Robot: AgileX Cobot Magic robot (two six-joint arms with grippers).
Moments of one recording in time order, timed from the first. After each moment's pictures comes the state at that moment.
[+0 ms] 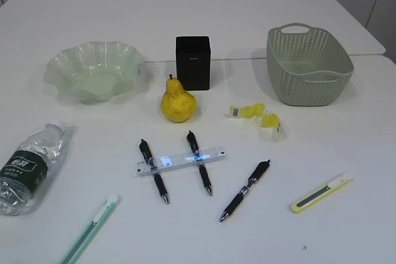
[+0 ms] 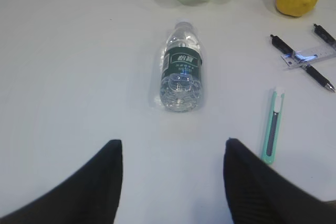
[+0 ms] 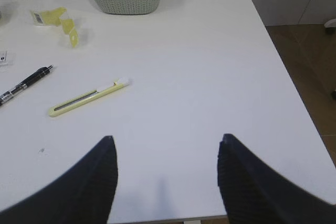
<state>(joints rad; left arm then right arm) 0.03 0.01 -0.51 -0.06 1.11 0.03 -0.01 -0.02 -0.49 -0.11 1.14 0.04</state>
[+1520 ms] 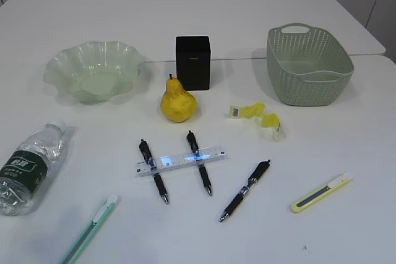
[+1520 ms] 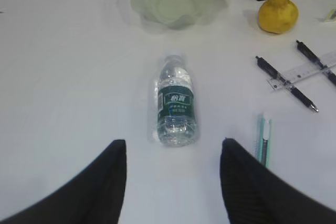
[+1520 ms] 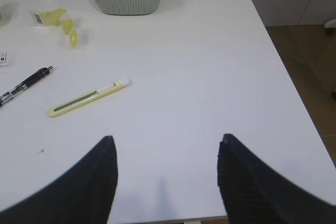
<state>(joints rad) 0.03 0.39 -0.76 -0.12 1.05 0.14 -0.01 -0.02 -0.49 -0.11 1.14 0.04</state>
